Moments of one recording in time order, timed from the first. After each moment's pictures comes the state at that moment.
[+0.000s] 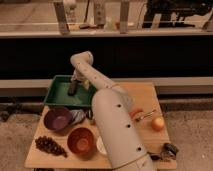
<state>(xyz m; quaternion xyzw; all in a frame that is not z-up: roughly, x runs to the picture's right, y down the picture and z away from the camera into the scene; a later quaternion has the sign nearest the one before) -0.178 -0.054 1.013 -0.15 -0.21 -0.48 0.84</state>
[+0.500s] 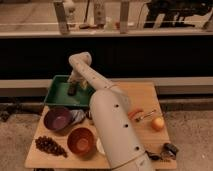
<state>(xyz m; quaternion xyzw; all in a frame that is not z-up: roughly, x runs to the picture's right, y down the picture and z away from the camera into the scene) -0.196 -0.048 1.010 -0.14 -0.24 -0.52 0.81</state>
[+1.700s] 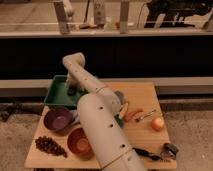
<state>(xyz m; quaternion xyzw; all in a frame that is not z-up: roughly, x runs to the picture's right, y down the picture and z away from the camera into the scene) -0.210 -0.032 1.022 -0.17 -0.24 -0.58 0.76</state>
